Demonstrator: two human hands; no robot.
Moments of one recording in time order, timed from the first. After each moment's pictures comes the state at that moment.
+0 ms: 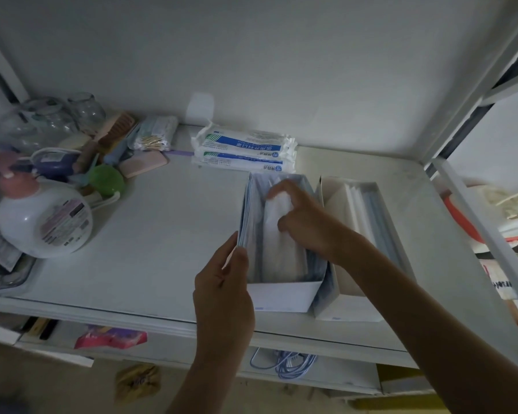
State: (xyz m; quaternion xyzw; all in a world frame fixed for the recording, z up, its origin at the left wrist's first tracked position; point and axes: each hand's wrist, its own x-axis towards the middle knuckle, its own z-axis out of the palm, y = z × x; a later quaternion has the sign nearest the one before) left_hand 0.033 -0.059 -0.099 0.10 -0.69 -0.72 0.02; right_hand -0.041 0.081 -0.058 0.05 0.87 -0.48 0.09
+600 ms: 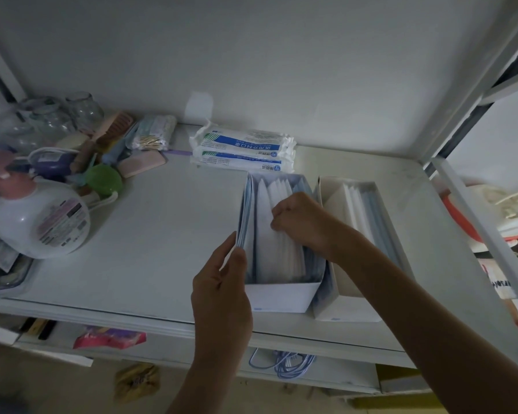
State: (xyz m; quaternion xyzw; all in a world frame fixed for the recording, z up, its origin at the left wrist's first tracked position) left_hand 0.037 -0.058 -0.087 0.11 -0.68 -0.73 0.01; right_hand -0.043 0.074 -0.051 0.08 0.92 -0.37 0.13
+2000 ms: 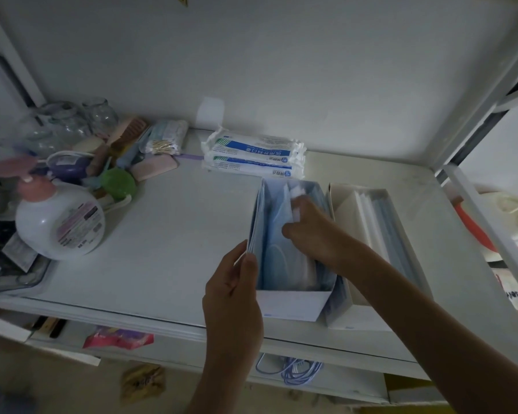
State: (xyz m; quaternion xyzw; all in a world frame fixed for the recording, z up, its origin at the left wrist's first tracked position) left_hand 0.036 -0.063 -0.099 0.07 -0.71 -0.70 0.04; right_hand -0.044 0.075 -0.064 0.11 0.87 -0.47 0.09
